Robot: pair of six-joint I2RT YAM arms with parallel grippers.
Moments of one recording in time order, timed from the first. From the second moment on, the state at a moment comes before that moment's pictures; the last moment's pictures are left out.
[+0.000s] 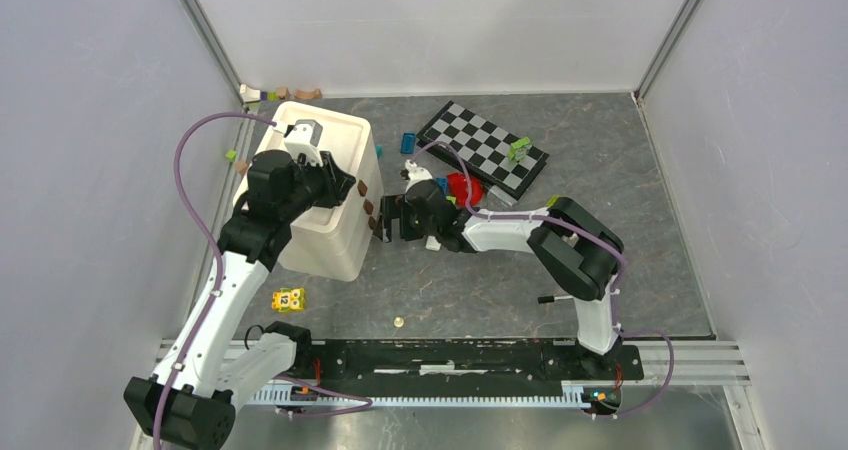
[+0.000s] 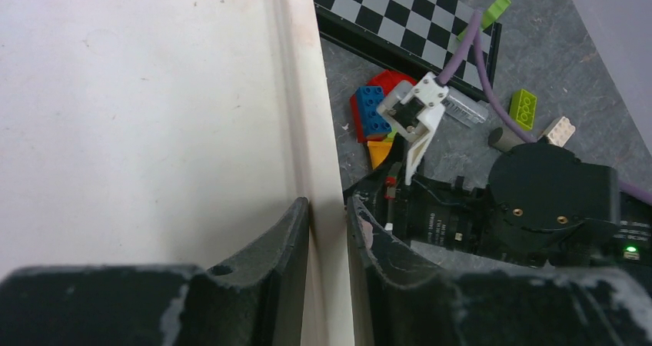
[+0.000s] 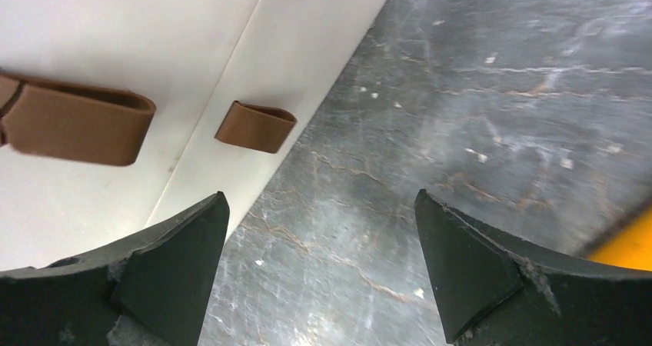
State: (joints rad) left arm -0.26 0.94 0.95 -0.41 0.19 -0.24; right arm 0.91 1.99 1.17 0.23 0.00 0.66
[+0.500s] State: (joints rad) left arm -0.27 0.96 0.95 -0.39 0.27 -0.23; right arm 0.83 1.60 0.99 -0.06 0.25 0.52
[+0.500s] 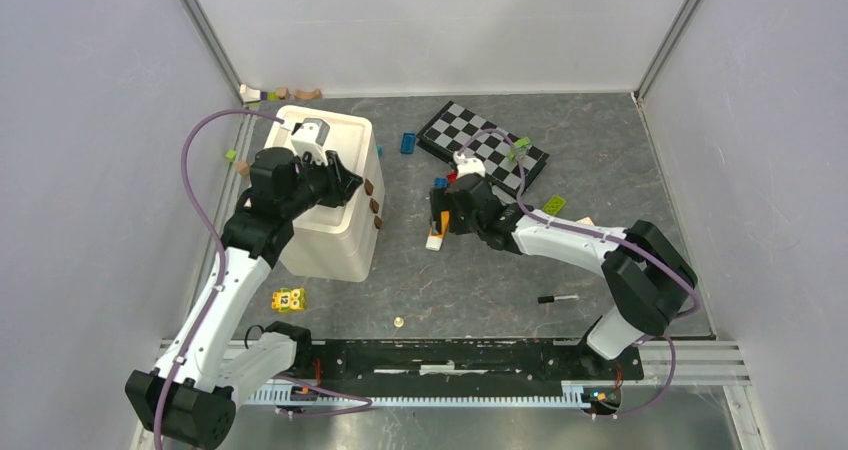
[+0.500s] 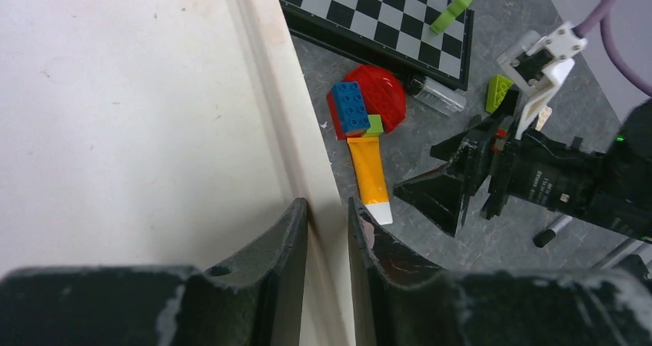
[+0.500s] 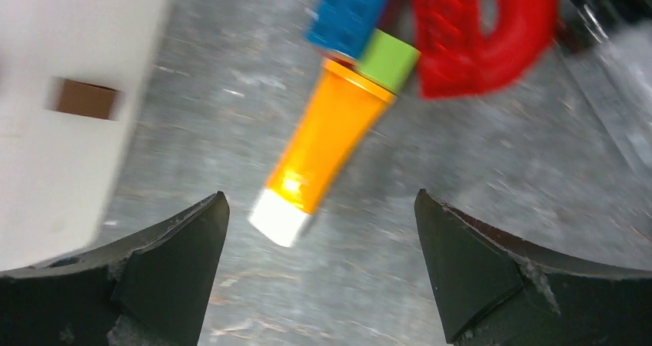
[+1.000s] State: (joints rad) left arm -0.29 0.89 0.94 -0.41 0.26 -0.23; right arm 0.79 1.73 0.99 -0.16 0.16 0.54
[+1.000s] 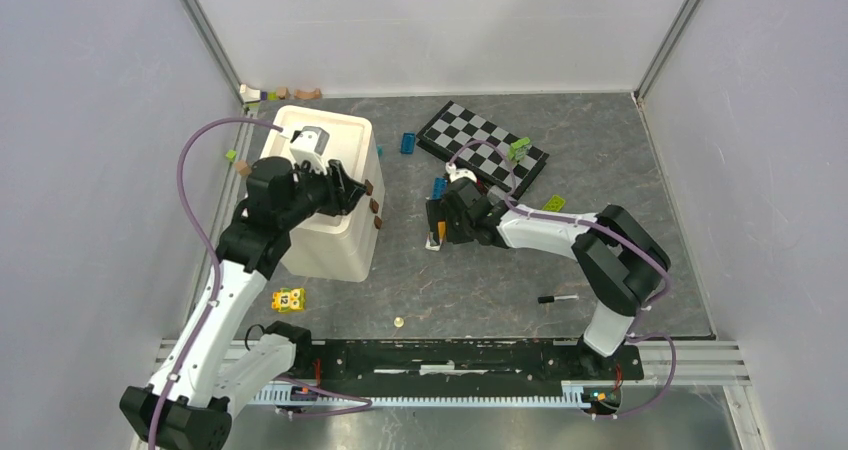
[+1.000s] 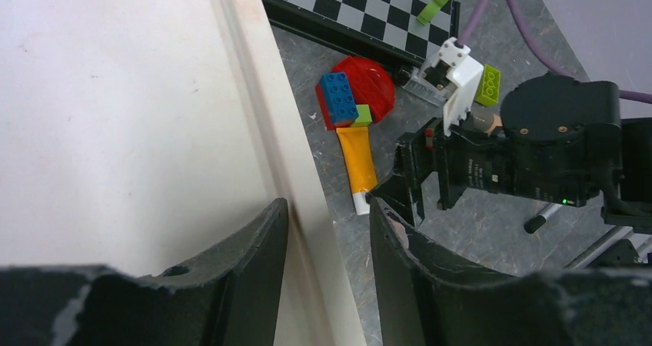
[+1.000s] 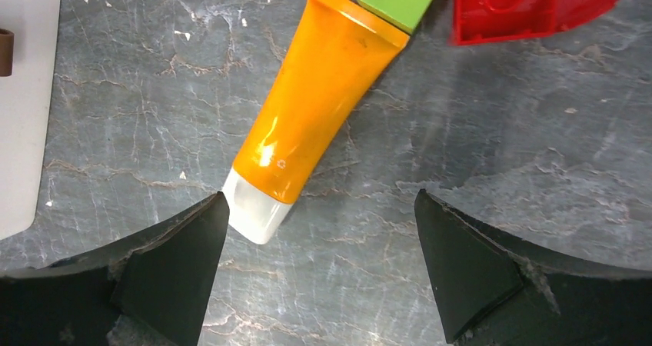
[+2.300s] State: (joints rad) left arm -0.29 0.80 0.91 -0.47 0.18 -0.23; right arm 0.84 1.60 0.82 -0.19 0.13 0.46
